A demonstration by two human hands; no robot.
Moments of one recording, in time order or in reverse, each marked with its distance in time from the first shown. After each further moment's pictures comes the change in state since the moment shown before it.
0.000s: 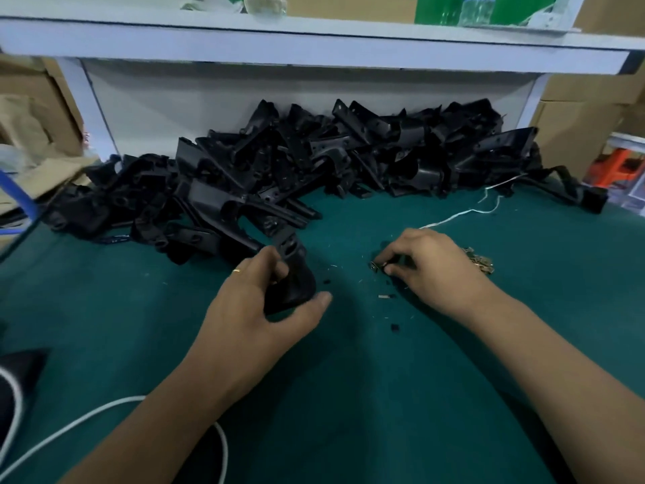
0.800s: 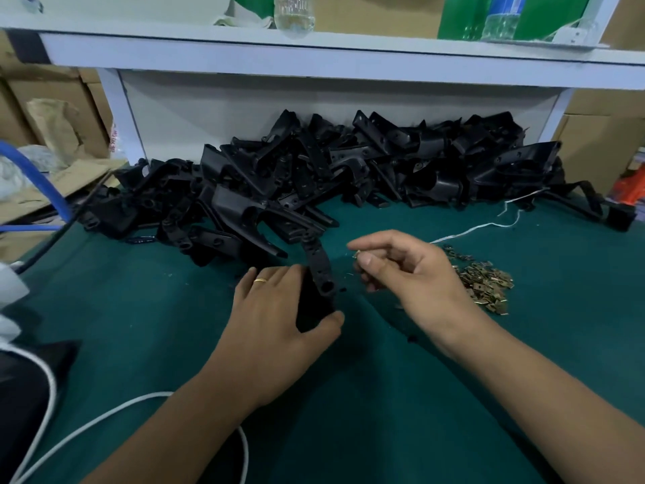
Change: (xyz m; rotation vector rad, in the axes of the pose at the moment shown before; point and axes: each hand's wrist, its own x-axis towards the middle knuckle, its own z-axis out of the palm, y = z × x) left_hand 0.004 0.003 0.003 0.377 0.006 0.051; right_hand -0.008 -0.067 0.012 1.168 0.096 0.062
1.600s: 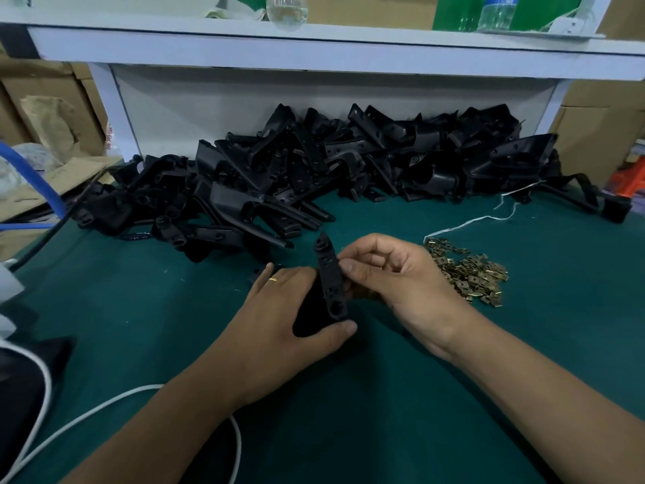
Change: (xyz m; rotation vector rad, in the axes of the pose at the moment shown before) left_hand 0.000 -0.007 0.001 -0.123 -0.123 0.126; right_hand -0.006 0.000 0.008 0.261 -0.106 0.095
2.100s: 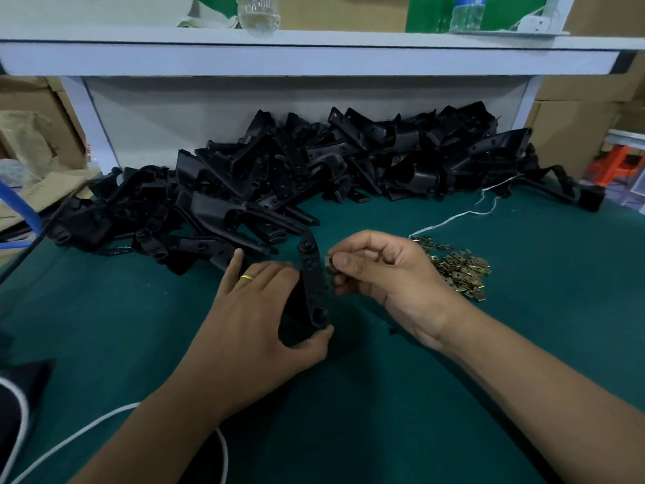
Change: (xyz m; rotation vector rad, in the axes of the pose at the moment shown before) left_hand 0.004 0.002 -0.003 0.330 0.092 0.100; right_hand 0.000 -0.010 -0.006 0.137 0.019 0.042
